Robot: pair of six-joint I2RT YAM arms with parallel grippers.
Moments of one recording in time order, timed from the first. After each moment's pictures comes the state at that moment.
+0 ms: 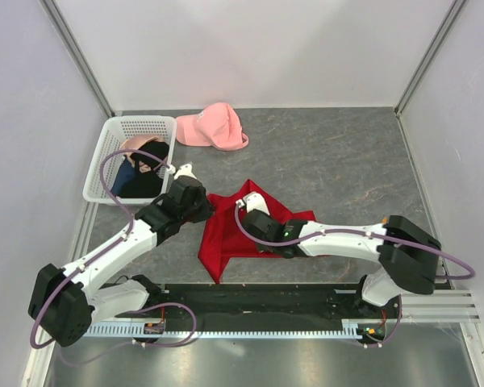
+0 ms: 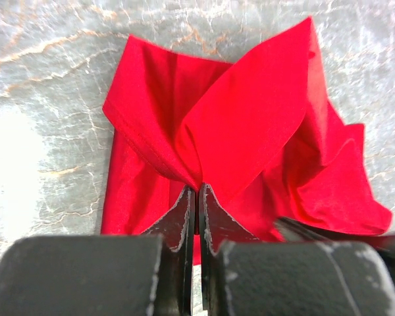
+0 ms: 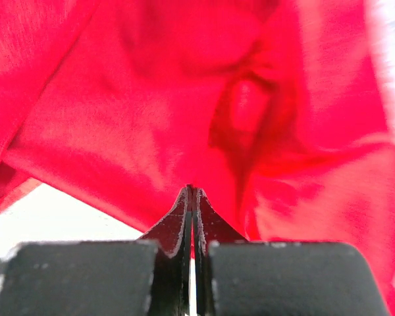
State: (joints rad) left arm -0.60 1.10 0.72 -0.35 -0.15 -0.76; right arm 1.13 1.57 0.89 -0.28 0.41 0.47
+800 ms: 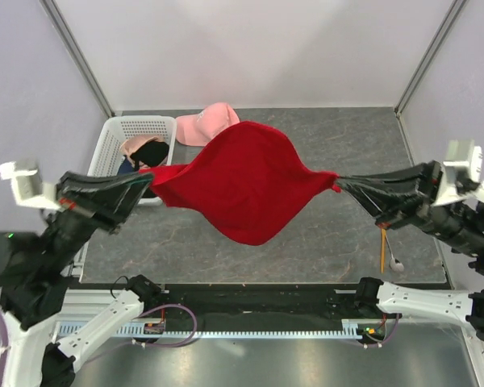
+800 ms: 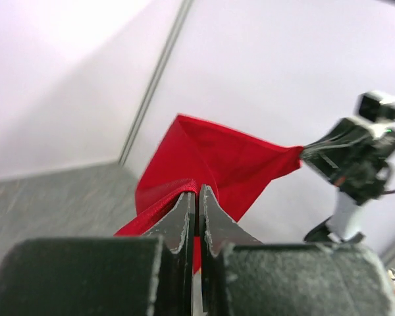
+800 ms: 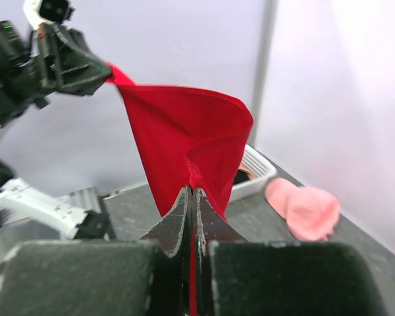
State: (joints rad) left arm -0.58 0.59 1.32 -0.31 0.19 -0.58; right arm 1.13 0.80 1.61 -0.56 0.09 -0.01
